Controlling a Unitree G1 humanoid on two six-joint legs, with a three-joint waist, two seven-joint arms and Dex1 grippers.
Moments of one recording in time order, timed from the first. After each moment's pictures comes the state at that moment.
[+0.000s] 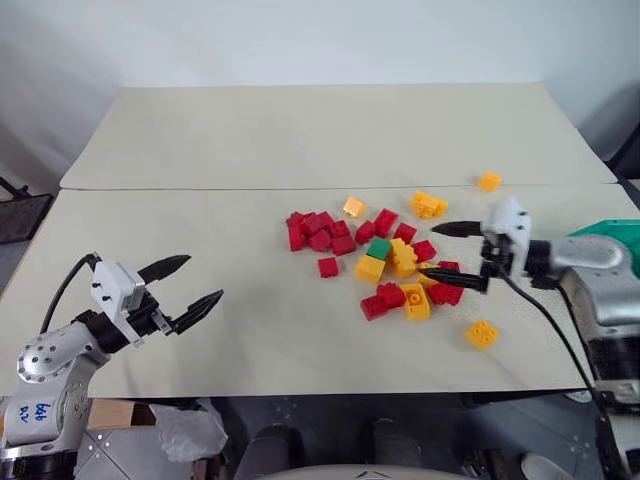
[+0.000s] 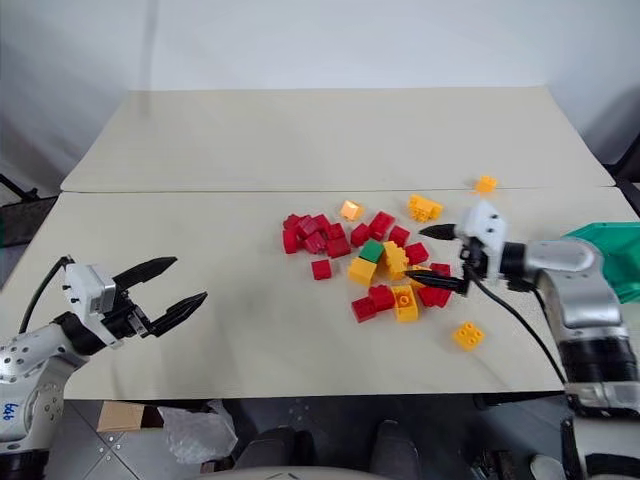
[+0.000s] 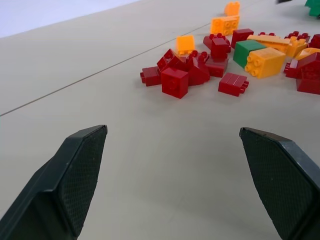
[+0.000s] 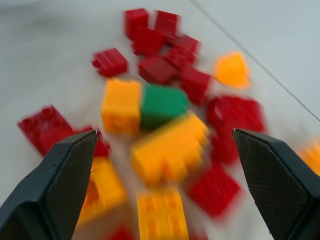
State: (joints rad) left arm 0.04 0.63 0.36 -0.19 -0.49 0.13 -0.84; right arm -0.60 -0.76 0.06 0.21 0.29 0.21 1.22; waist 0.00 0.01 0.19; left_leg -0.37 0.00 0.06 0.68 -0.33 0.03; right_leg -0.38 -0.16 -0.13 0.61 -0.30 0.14
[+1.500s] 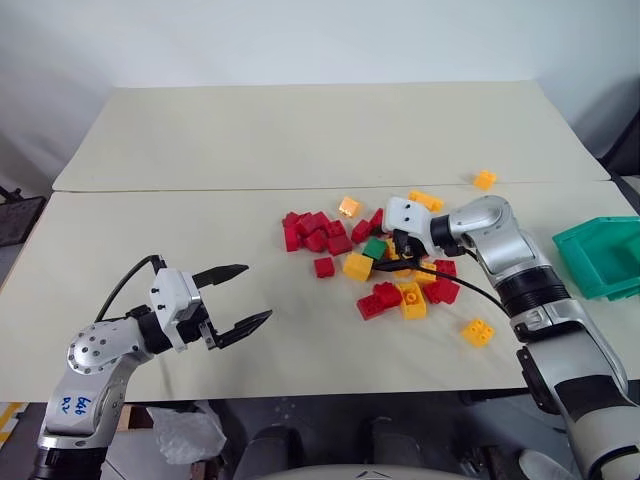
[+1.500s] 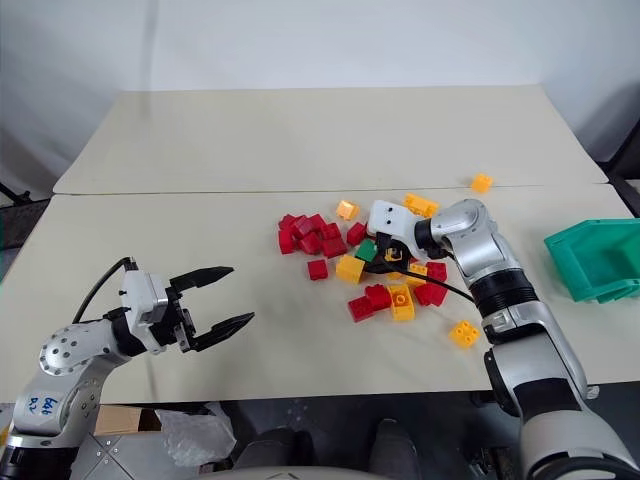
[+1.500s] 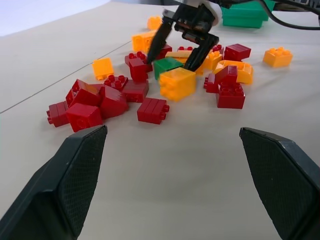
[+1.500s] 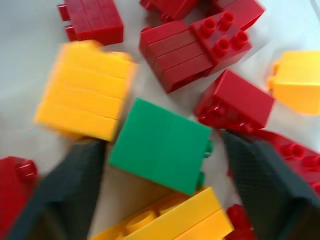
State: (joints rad) left arm 0.01 0.61 0.18 -0.30 -0.46 0.12 -0.88; right arm -0.94 -0.55 0.30 0.59 -0.09 0.11 1.24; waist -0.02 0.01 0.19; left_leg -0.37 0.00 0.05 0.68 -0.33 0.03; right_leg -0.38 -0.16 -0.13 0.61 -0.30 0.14
